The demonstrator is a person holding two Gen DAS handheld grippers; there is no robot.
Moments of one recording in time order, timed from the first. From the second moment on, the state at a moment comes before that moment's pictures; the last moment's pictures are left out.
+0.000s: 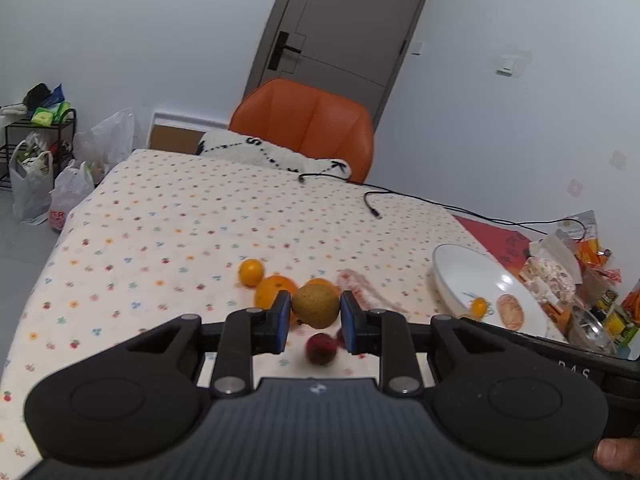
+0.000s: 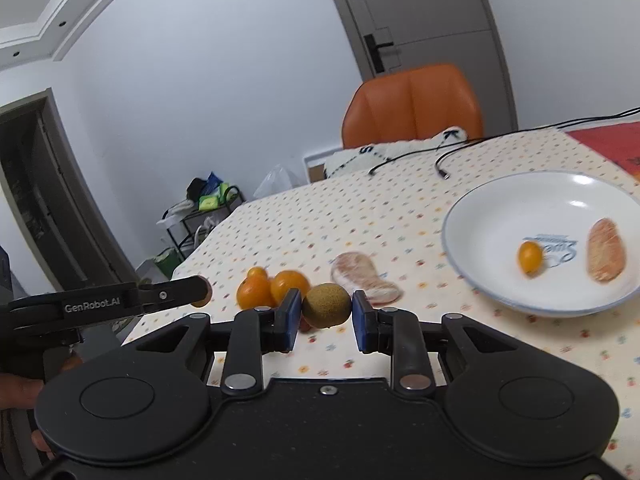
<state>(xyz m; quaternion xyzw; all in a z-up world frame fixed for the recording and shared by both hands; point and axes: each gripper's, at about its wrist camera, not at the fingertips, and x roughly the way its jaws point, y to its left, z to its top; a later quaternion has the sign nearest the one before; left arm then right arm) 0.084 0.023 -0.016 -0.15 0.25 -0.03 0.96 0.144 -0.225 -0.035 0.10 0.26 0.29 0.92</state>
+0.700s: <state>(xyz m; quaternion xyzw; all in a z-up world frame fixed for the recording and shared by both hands) 0.108 -0.045 -0.004 -0.12 0.24 -0.08 0.96 0.156 -0.308 -0.038 0.14 0.23 0.21 0.94</state>
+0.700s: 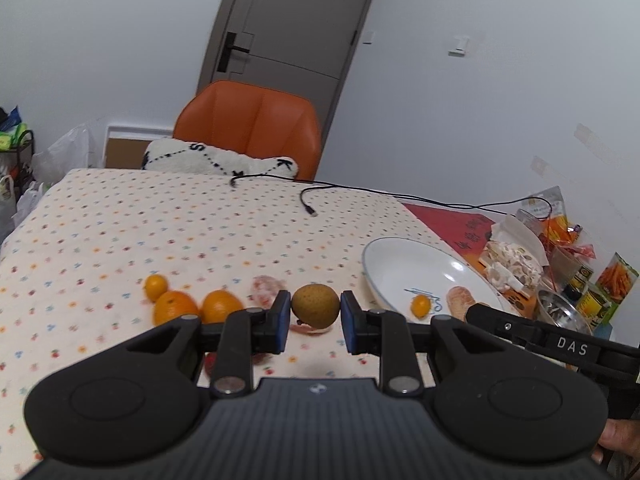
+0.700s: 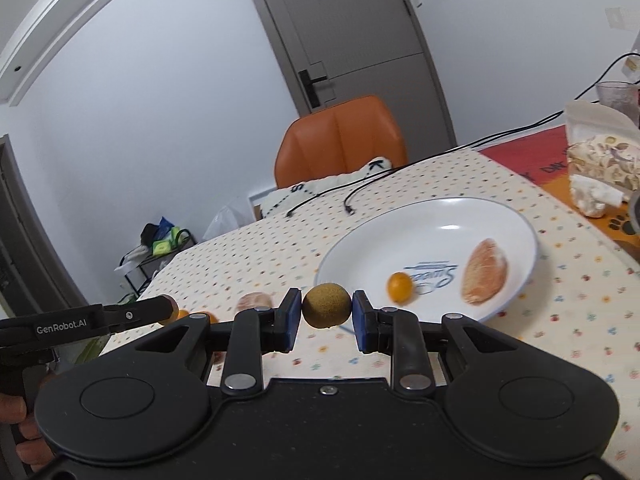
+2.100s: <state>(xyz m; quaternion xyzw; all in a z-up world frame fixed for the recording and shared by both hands) 0.188 -0.167 -0.024 -0.06 0.27 -0.15 0.95 0.165 -0.368 -0.058 0.20 0.20 0.15 0.95</state>
